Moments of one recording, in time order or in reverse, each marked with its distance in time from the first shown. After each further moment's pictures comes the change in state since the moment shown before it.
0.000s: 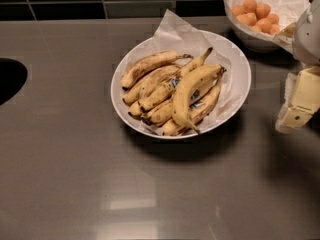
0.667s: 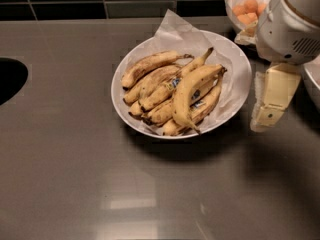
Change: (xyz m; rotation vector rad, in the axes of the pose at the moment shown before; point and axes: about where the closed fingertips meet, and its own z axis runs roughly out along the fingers) arm -0.052 0.012 0.008 -0.067 -0.045 -0.169
